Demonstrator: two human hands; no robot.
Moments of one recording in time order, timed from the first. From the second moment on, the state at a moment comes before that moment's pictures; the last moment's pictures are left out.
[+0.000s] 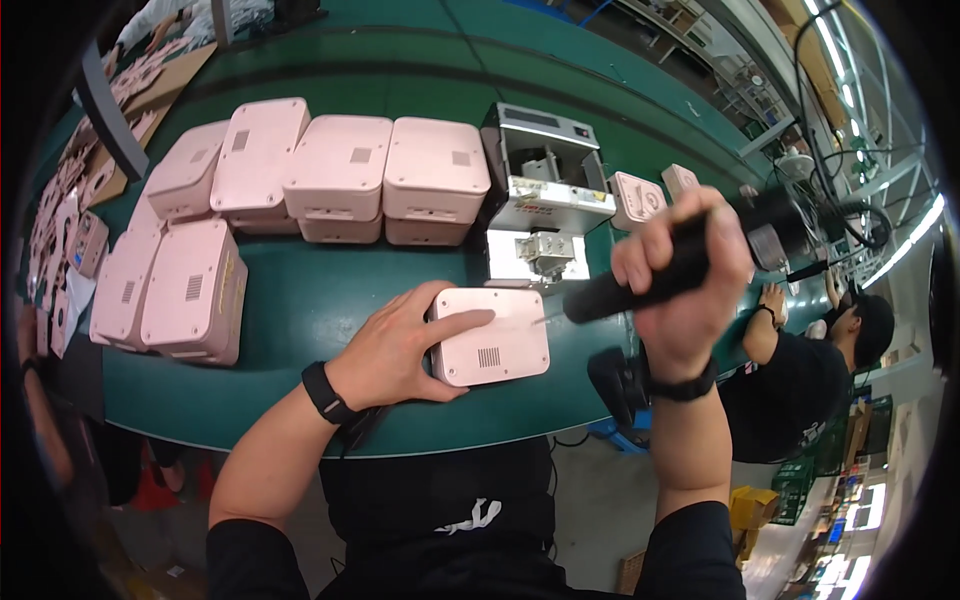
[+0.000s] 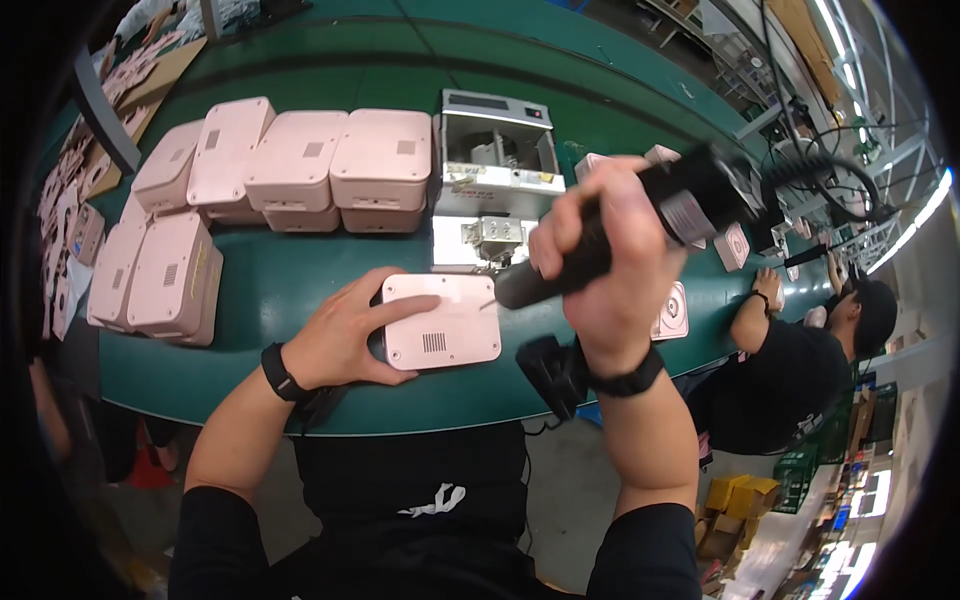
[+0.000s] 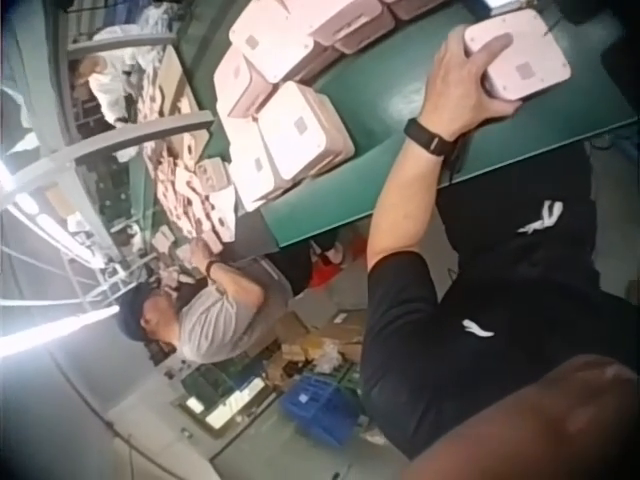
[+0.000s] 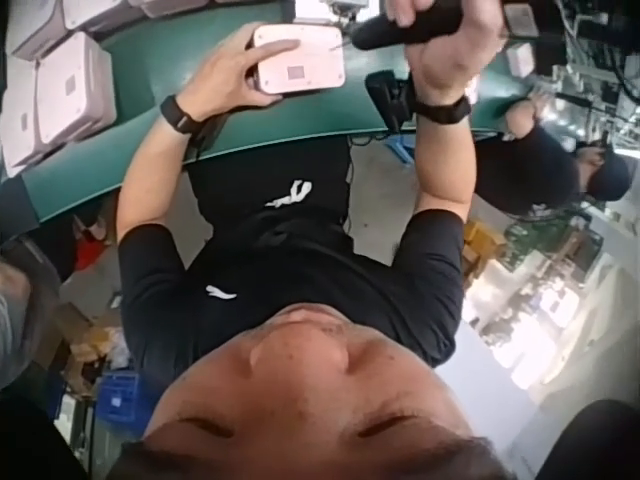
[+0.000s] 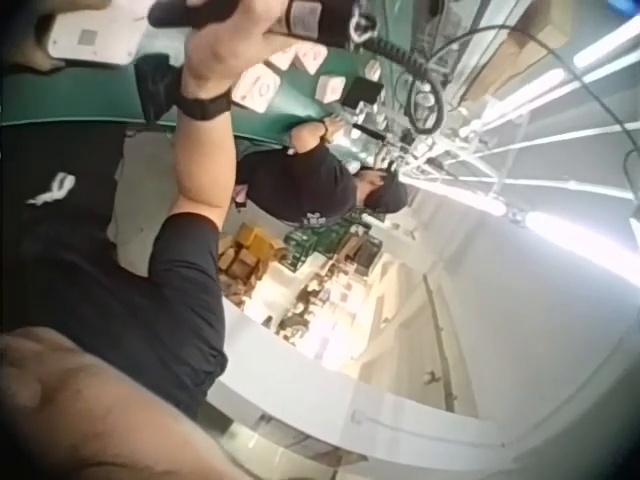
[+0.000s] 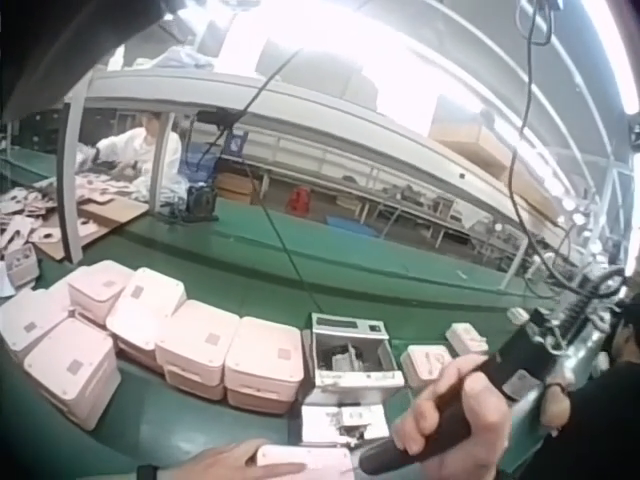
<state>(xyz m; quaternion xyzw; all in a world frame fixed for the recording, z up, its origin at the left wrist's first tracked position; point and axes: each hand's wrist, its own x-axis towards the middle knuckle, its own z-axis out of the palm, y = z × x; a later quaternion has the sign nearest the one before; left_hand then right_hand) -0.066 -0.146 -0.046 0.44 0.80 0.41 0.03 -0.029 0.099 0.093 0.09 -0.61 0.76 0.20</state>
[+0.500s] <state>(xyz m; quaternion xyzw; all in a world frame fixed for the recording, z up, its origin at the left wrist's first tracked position) -0.064 -0.144 -0.050 0.44 0.80 0.41 0.02 0.029 0.071 0.079 0.13 -0.64 0.74 0.14</state>
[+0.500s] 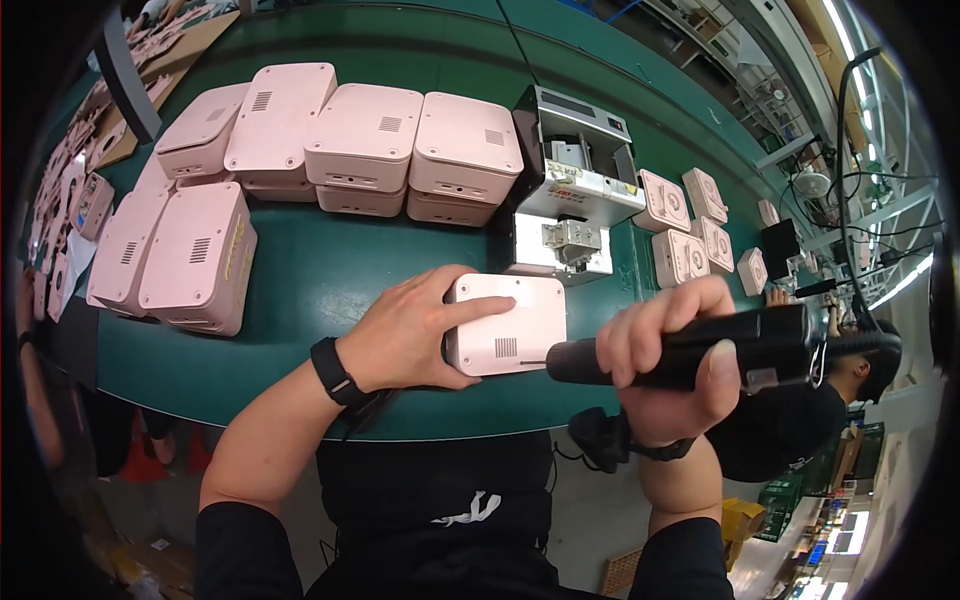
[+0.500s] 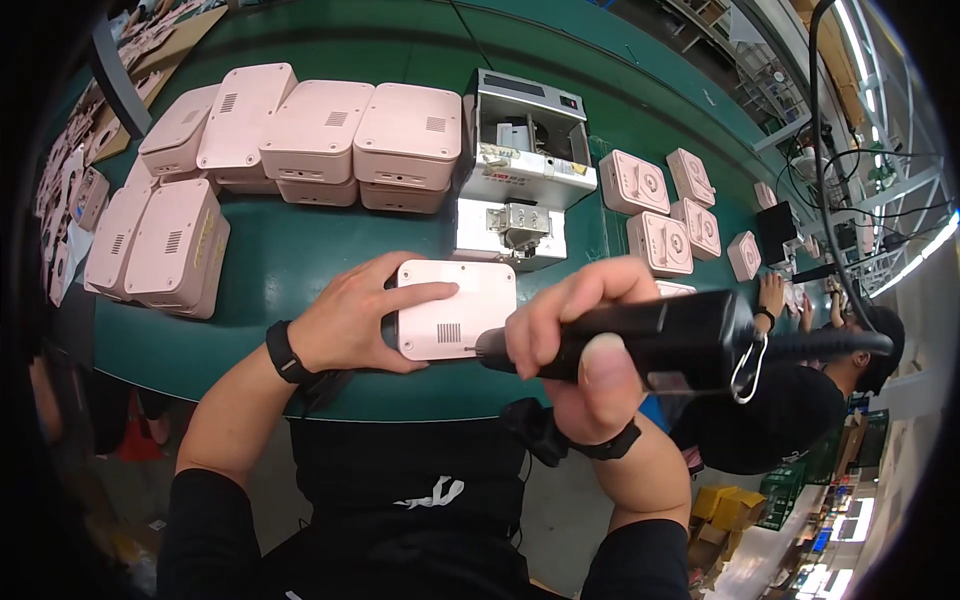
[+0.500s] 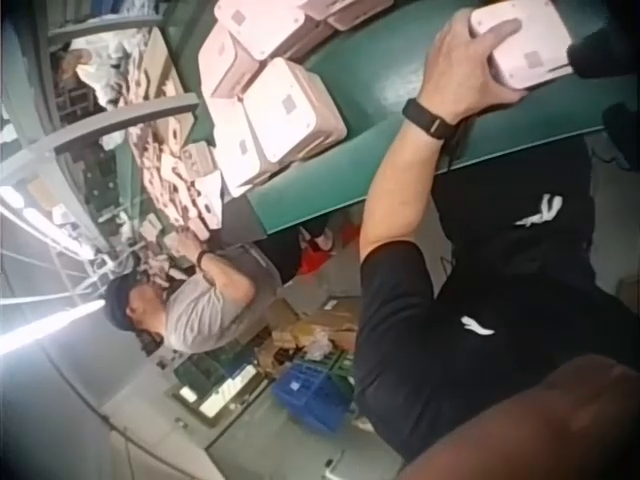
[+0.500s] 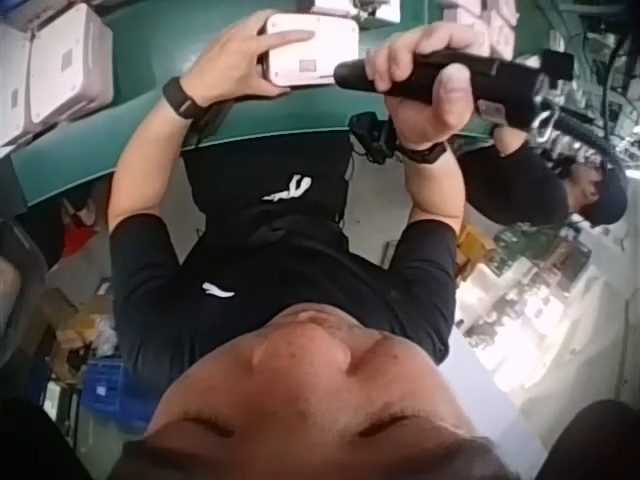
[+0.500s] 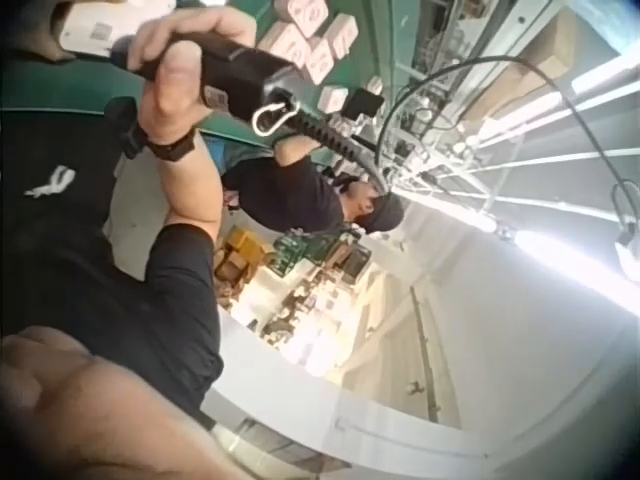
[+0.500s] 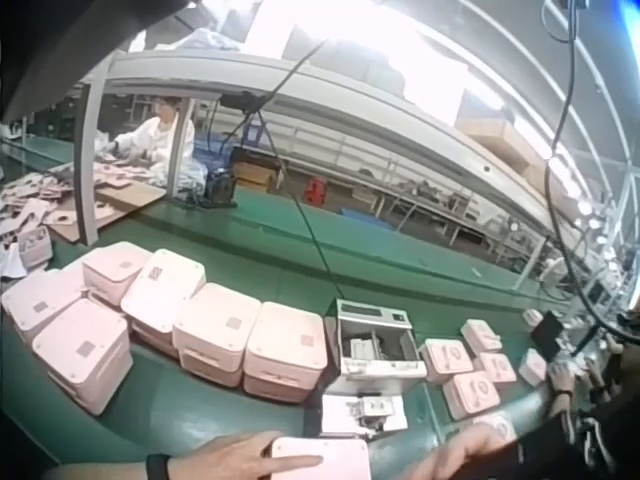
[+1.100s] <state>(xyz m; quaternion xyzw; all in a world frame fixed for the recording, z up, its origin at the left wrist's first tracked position) -0.062 -0.147 -0.049 0.44 0.81 0.38 0.01 -0.011 0.090 0.094 0.16 -0.61 0.74 0.25</state>
